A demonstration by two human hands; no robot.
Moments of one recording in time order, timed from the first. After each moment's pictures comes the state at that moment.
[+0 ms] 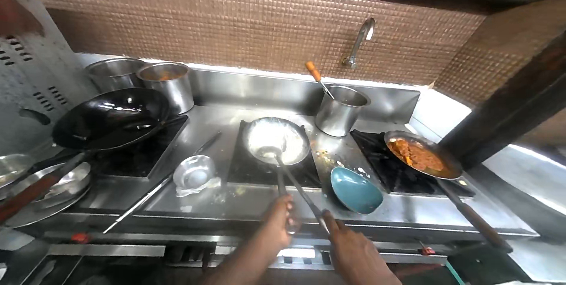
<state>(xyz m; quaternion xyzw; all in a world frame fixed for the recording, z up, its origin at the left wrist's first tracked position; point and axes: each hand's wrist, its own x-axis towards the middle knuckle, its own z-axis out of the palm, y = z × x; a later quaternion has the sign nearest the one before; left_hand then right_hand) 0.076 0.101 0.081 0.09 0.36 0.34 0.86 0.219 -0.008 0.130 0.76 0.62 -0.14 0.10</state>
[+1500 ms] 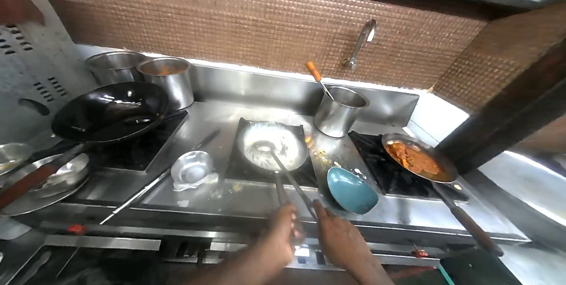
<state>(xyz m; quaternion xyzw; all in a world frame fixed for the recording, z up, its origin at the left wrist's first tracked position) 0.082 0.068 0.096 0.09 0.40 0.34 0.85 0.220 0.018 0.130 0.76 0.62 -0.16 0.11</state>
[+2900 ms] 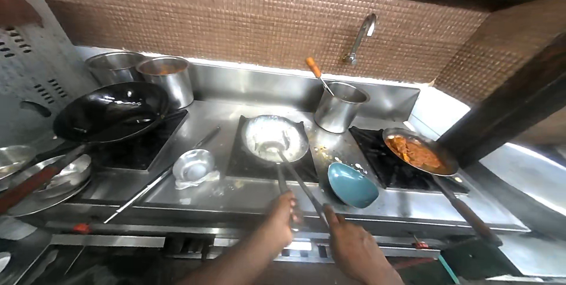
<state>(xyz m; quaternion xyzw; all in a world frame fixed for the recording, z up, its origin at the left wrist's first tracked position) 0.086 0.088 0.091 0.08 0.38 0.34 0.85 0.222 -0.011 0.138 0.77 0.61 -0.14 0.12</state>
